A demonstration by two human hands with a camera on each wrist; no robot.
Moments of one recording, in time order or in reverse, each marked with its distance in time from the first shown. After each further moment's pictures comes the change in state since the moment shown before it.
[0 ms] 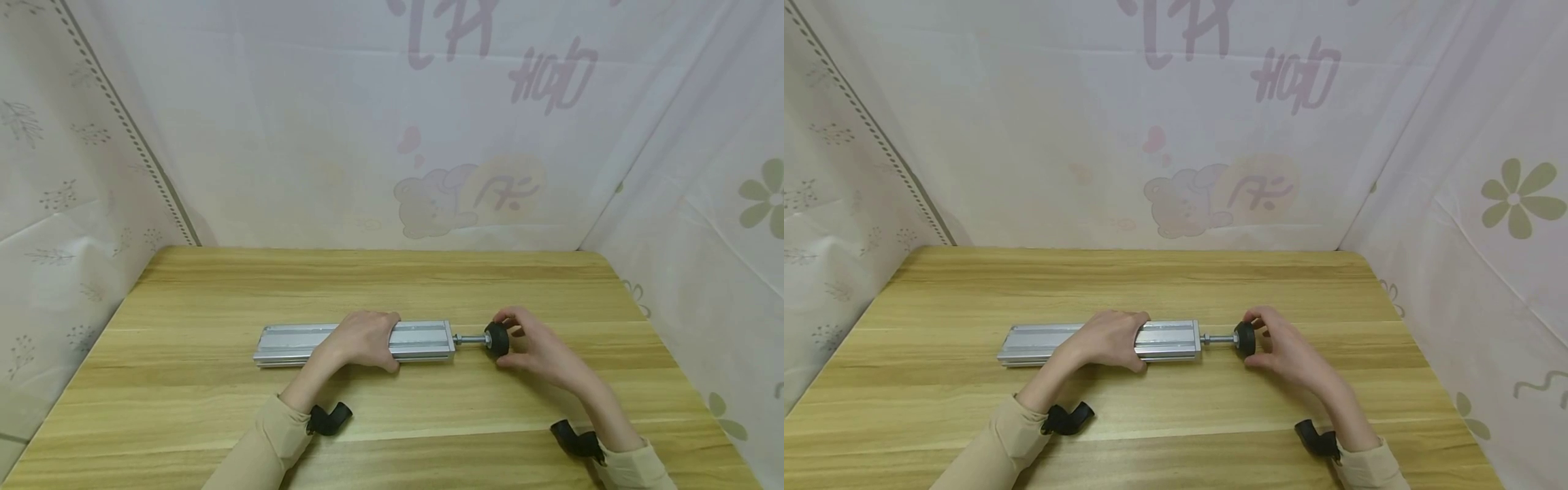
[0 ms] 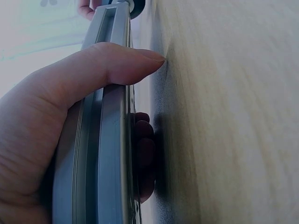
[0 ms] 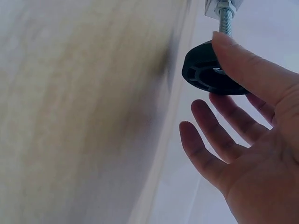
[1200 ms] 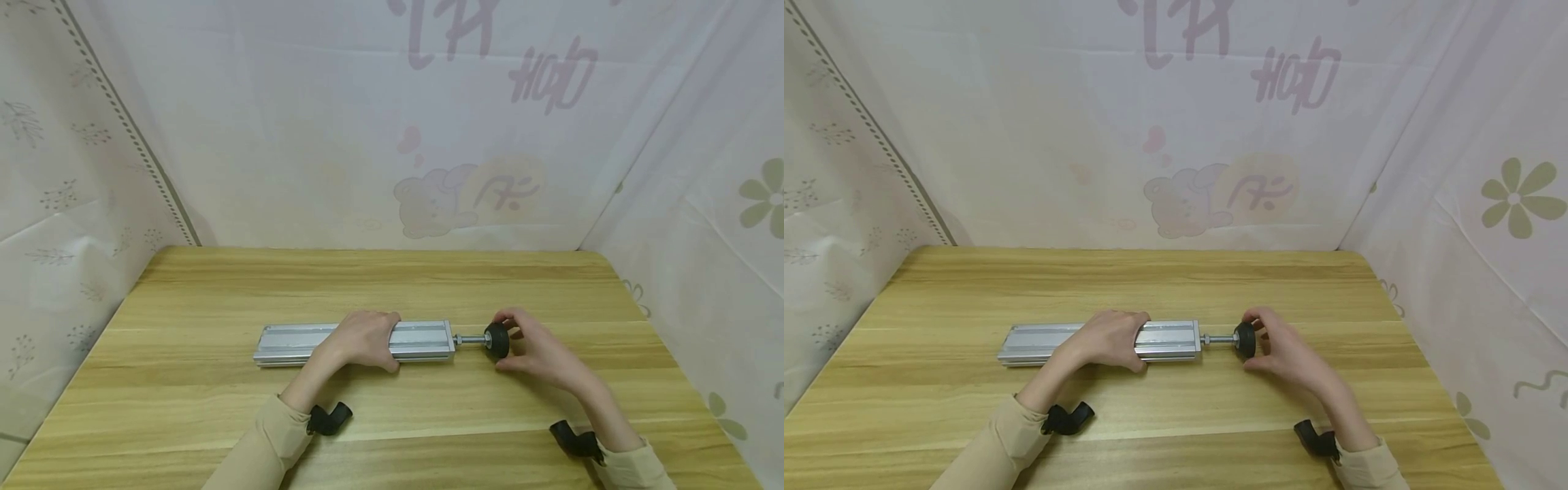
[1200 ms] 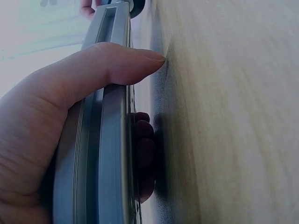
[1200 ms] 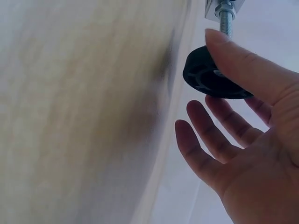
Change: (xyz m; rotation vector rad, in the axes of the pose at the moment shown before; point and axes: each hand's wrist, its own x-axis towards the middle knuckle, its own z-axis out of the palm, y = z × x) left_hand -0.001 0.001 0.000 0.007 0.006 0.008; right_hand 0.002 0.004 0.005 0.028 -0.010 0.002
